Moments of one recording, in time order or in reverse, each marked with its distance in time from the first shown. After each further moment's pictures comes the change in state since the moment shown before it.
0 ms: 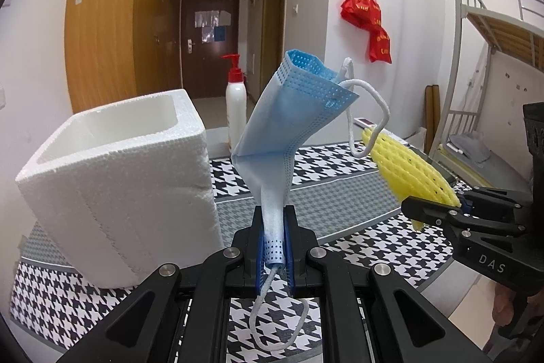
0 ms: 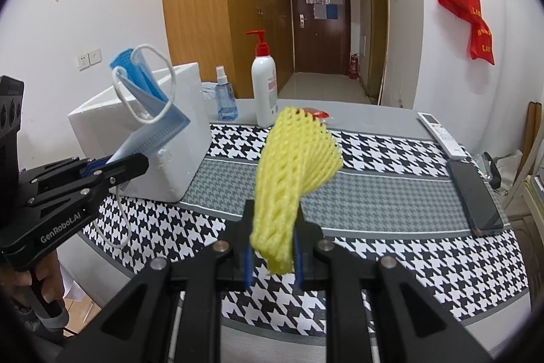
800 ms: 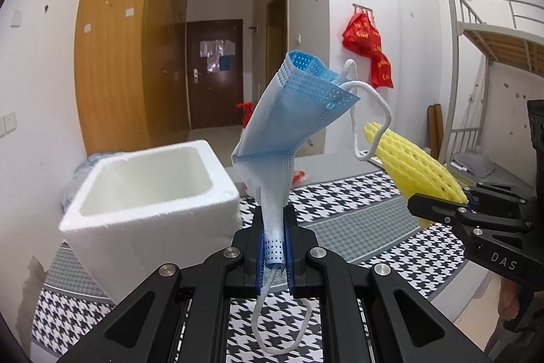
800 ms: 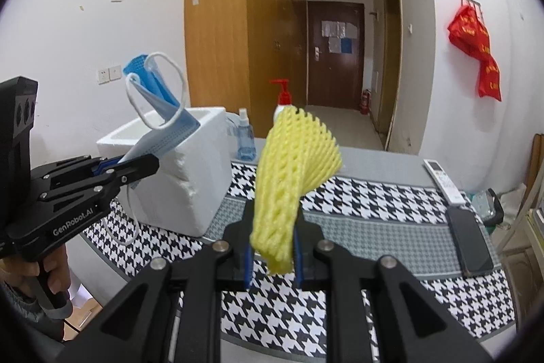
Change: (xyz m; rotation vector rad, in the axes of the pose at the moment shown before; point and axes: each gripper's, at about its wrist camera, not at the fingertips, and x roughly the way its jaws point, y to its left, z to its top) left arm -0.034 0.009 0.024 0.026 -0.132 0.040; right arm -0.031 0.018 0.028 -0.077 -0.141 0.037
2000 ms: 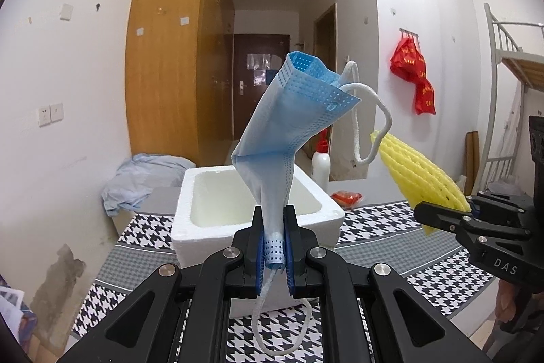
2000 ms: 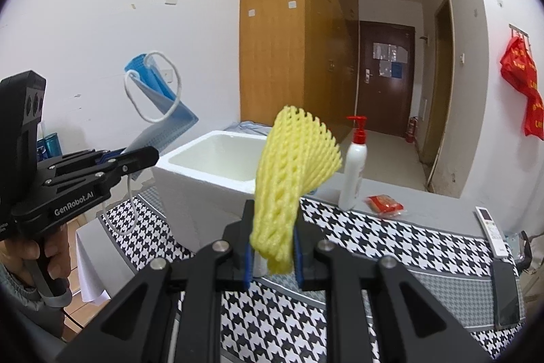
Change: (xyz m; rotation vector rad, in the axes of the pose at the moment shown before) left arm -0.043 0.063 0.006 -0.089 -0.068 0.164; right arm 0.024 0.053 0.033 -0.110 -0.068 0.199
